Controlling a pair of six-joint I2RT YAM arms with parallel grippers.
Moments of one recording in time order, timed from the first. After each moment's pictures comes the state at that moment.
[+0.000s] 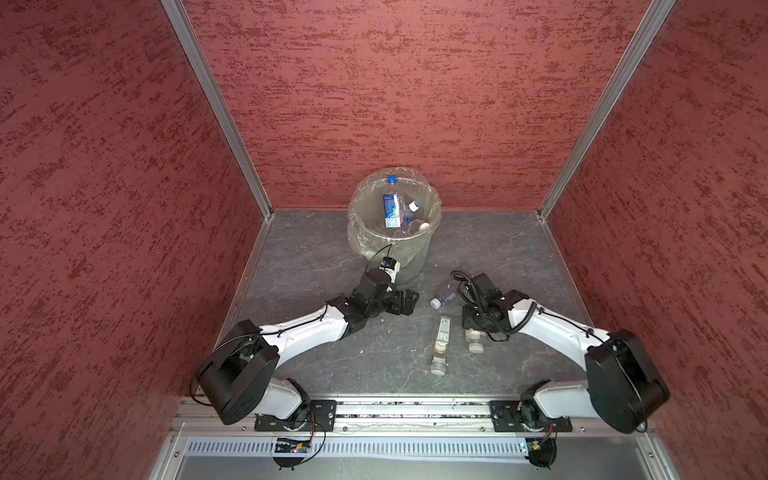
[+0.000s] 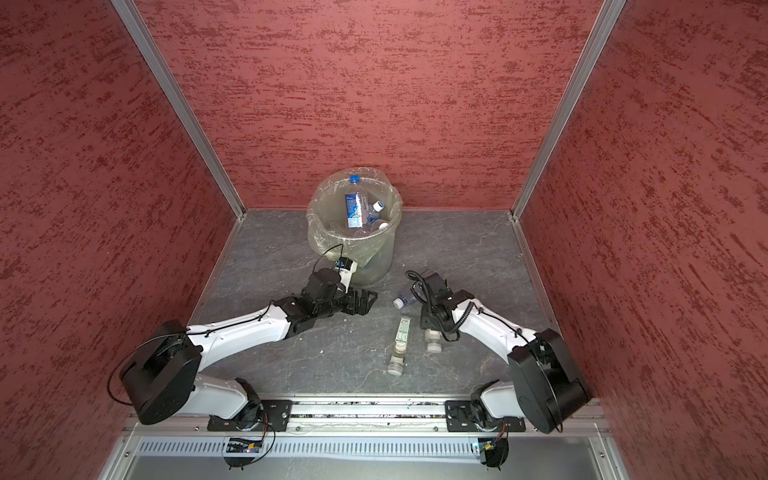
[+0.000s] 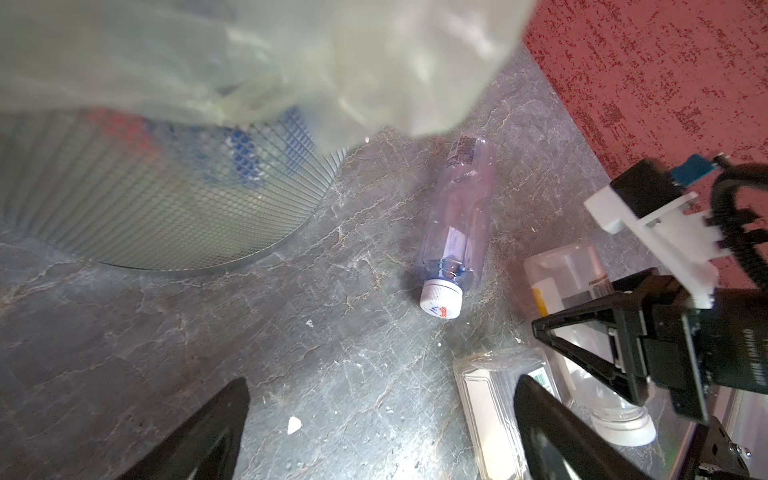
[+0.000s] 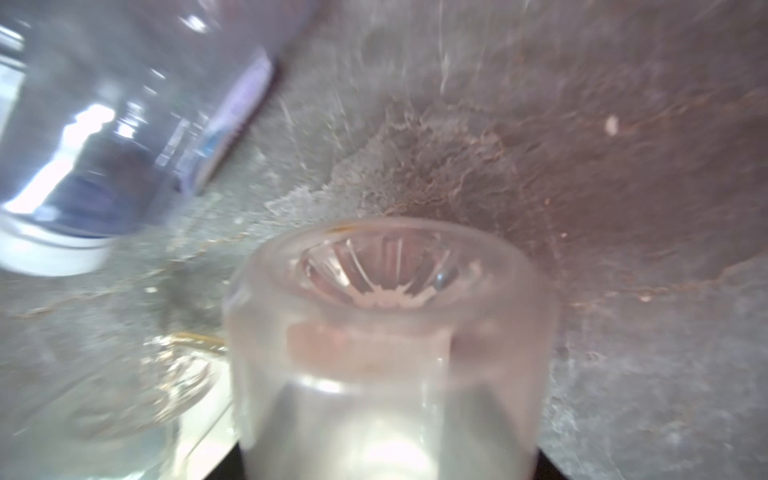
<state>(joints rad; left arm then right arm) -0.74 1.42 0.75 0.06 0.05 -0.47 0.48 1.33 0.74 -0.63 0.07 0.60</state>
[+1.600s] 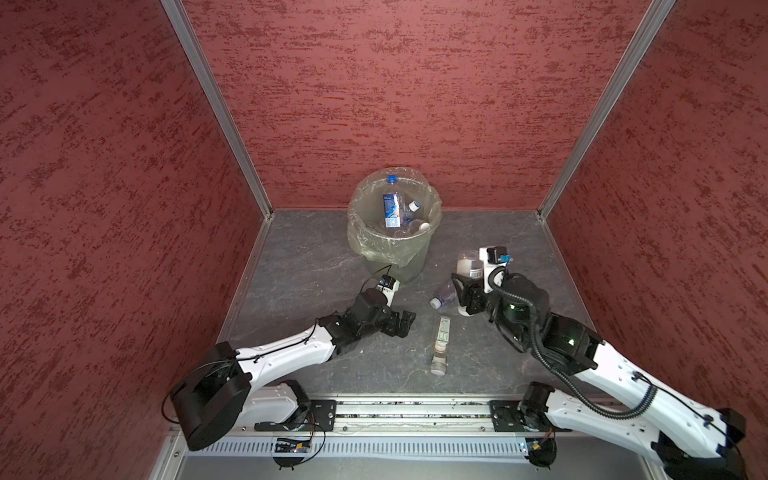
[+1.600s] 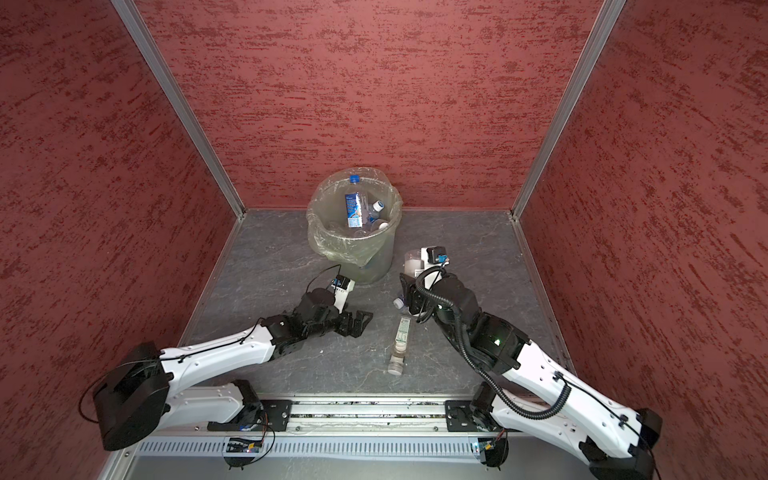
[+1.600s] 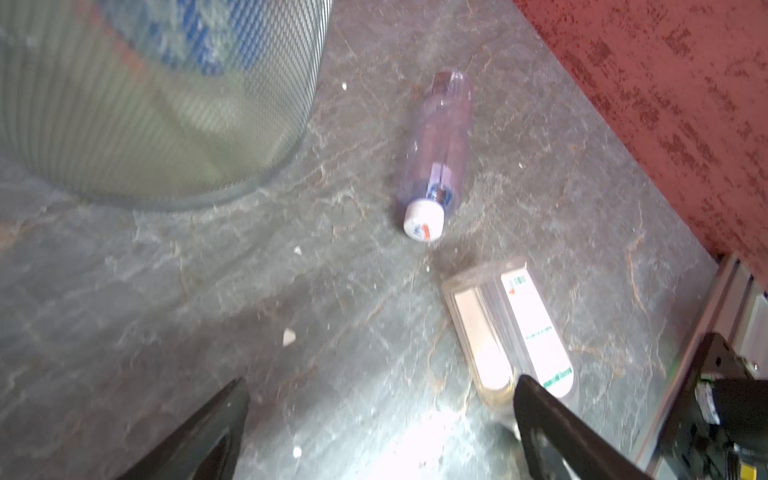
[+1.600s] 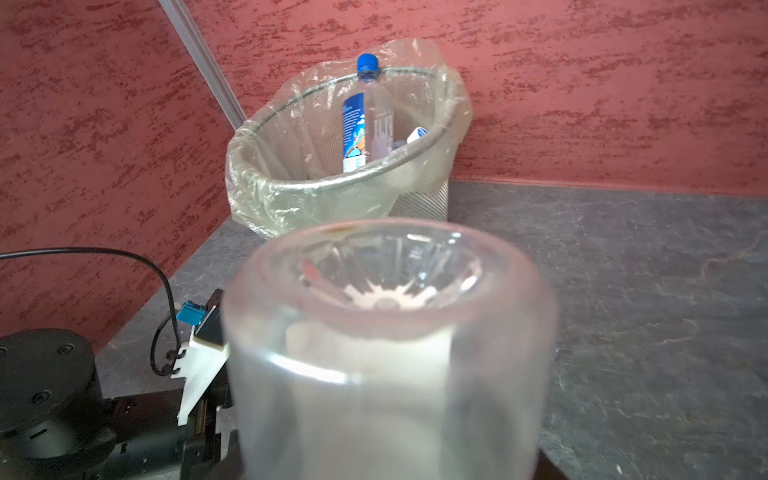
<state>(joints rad) -0.85 1.21 0.57 0.00 -0.01 -0.44 0.95 0.85 0.93 -0.41 0.45 0.37</state>
